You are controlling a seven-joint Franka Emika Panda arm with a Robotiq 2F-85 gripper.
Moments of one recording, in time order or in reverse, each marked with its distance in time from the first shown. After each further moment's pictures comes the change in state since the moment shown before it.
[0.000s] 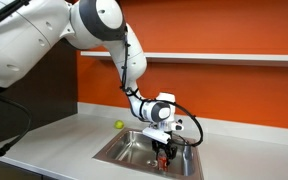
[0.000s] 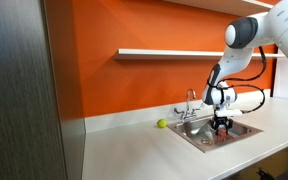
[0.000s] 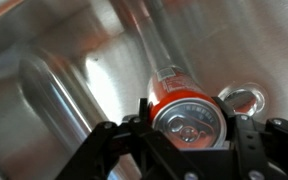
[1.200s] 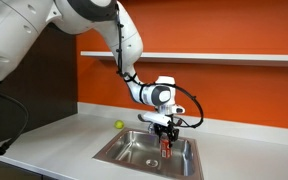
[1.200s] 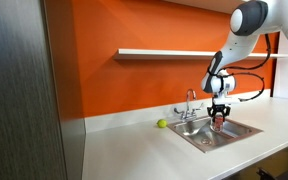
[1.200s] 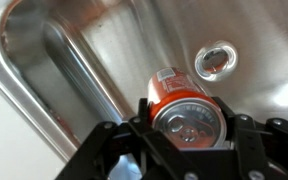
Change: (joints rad) arm 0.023 -0.152 -0.014 -0.030 -0.019 -0.018 0.043
